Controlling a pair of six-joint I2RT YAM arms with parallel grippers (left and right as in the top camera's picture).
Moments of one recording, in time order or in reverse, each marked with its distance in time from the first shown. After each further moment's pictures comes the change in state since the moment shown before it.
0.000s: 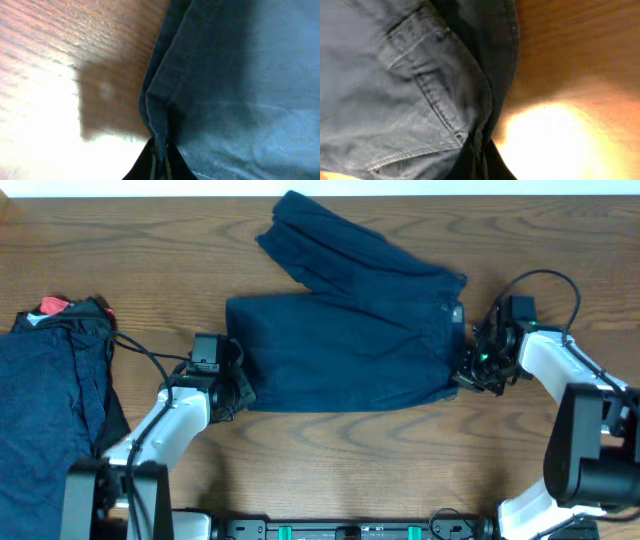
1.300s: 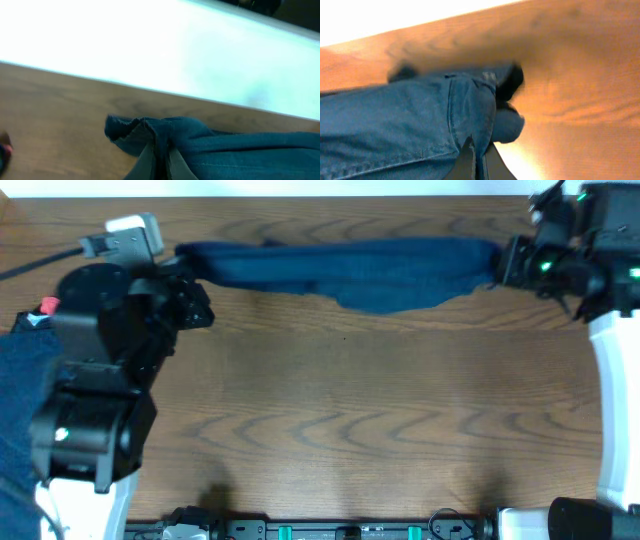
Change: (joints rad) left arm -0.031 -0.388 0.829 -0.258 -0.107 0.264; right arm 0.030 -0.208 0.813 -0.340 0.013 -0.120
